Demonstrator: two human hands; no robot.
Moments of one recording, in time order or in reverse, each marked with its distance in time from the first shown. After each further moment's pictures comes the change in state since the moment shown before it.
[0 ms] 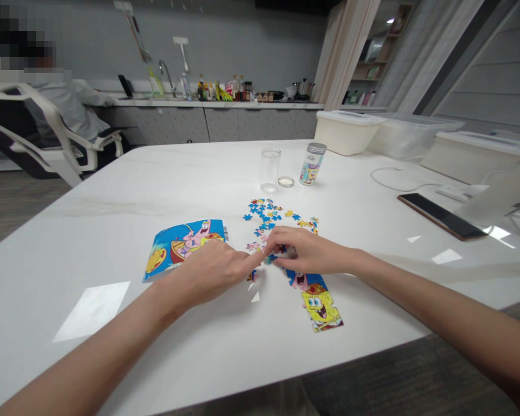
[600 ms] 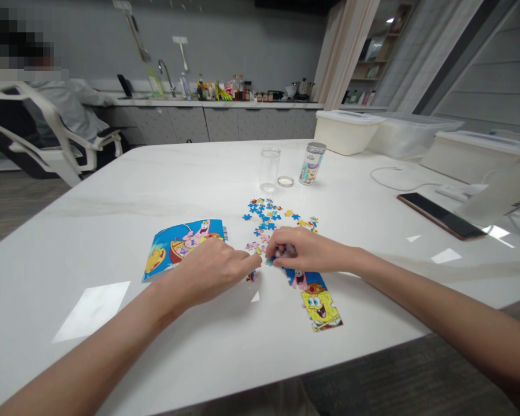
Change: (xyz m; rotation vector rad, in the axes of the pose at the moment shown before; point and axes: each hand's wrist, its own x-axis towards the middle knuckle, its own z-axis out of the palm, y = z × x) left_hand -0.001 -0.001 -0.002 -0.027 0.064 0.008; right_hand 0.001 0.001 -0.002 0.008 -0.028 0.042
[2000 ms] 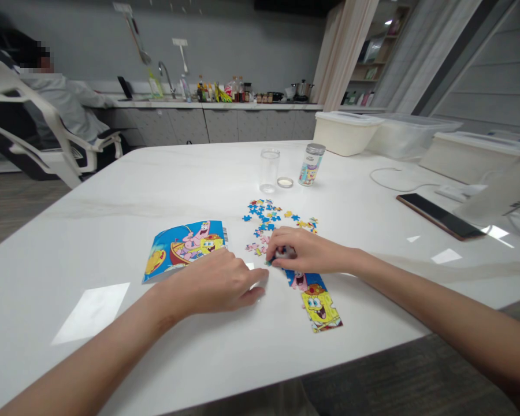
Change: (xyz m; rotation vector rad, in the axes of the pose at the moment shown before) left_hand 0.004 0.013 -0.002 -0.148 -0.152 -0.033; right_hand 0.000 0.002 0.001 -0.028 0.011 -0.037
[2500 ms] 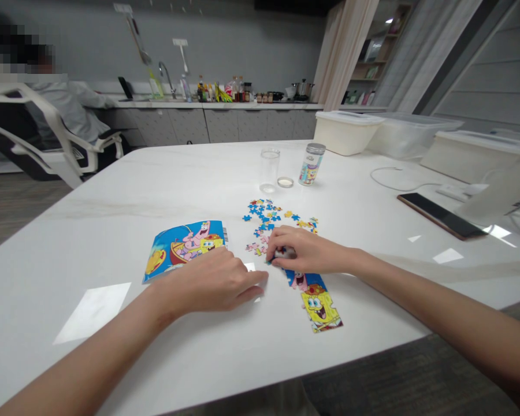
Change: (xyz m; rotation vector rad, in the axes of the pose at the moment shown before) left_hand -0.003 -0.005 0.002 0.060 -0.014 0.071; right_hand -0.001 -0.001 0.001 -0.021 -0.003 0.002
